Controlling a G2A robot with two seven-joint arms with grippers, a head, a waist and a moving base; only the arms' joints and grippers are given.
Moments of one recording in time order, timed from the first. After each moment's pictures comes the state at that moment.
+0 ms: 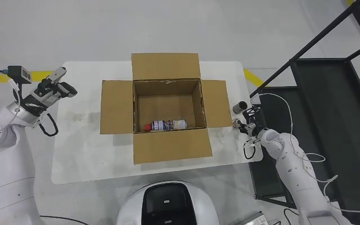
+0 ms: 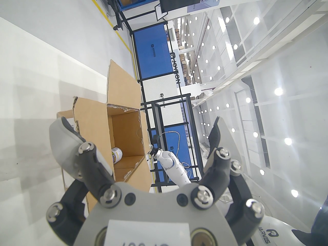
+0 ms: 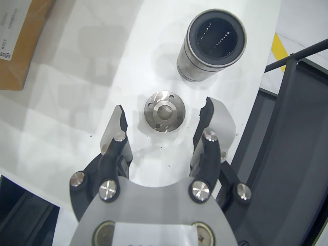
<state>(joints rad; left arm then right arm) 1.06 -1.16 -1.83 -1.38 -0.16 -0.14 -1.09 -1.28 -1.06 1.48 -1.06 -1.15 -0.51 0.25</state>
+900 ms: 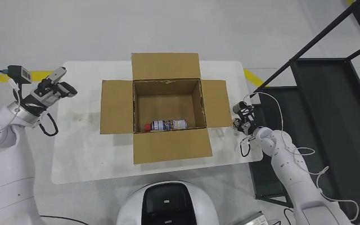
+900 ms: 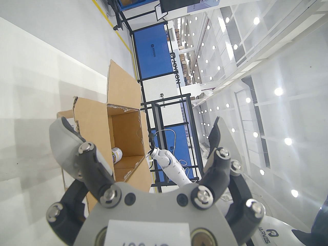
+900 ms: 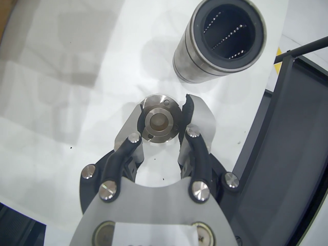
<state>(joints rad) 1.06 -1.16 -1.83 -1.38 -0.16 -0.14 -1.09 -1.20 -1.07 1.39 -0.96 -1.22 -0.44 0.22</state>
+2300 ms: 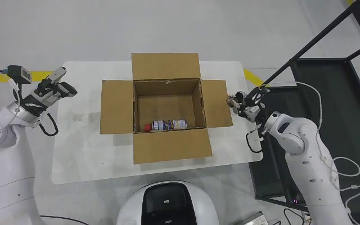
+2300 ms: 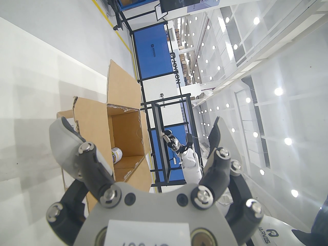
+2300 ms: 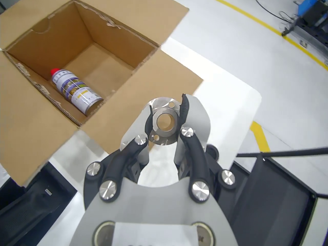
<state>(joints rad) 1.06 -1.16 -1.83 -1.38 -0.16 -0.14 -1.09 -1.40 -1.01 1.60 -1.70 -1.00 -0.66 0.40</state>
